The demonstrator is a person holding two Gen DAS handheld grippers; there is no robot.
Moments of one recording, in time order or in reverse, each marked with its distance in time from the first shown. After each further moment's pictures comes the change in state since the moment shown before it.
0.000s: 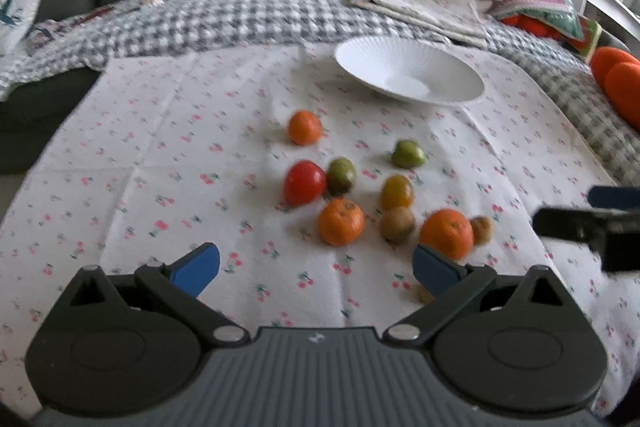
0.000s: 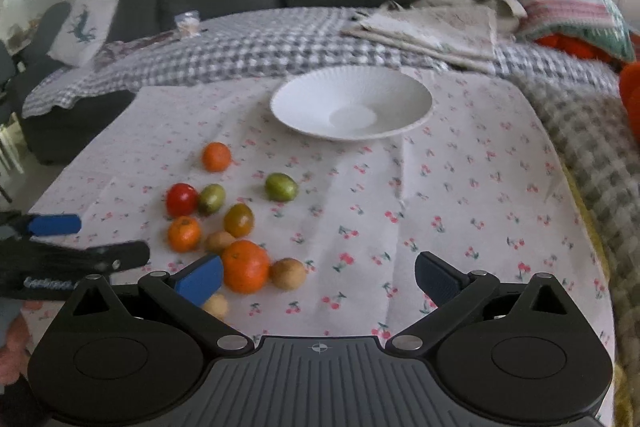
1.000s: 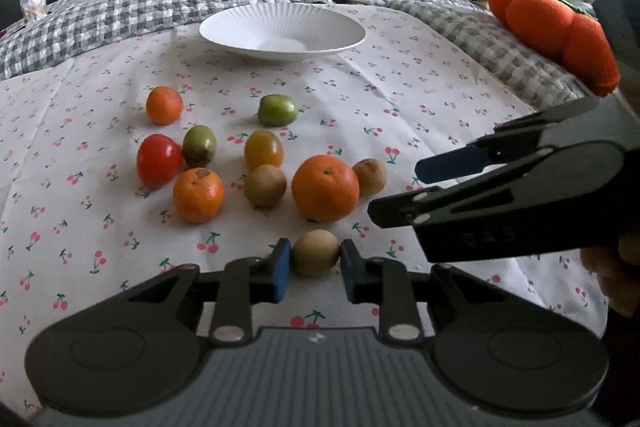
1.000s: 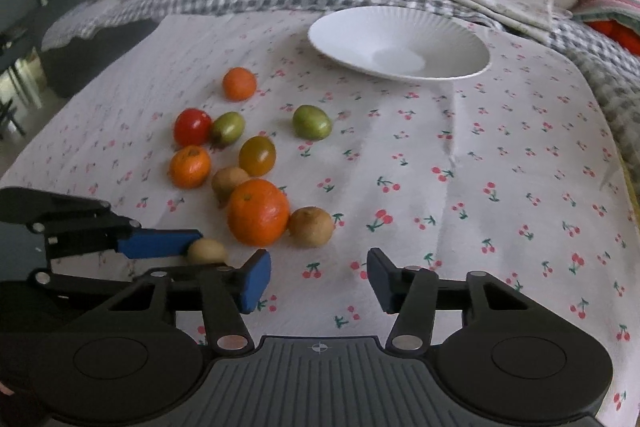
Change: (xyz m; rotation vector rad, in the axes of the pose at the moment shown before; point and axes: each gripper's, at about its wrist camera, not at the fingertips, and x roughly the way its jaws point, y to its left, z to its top) left arm 0.022 -0.043 -0.023 0.183 0.026 -0.239; right arm 0.045 0.018 -0.013 -0.137 0.165 0.076
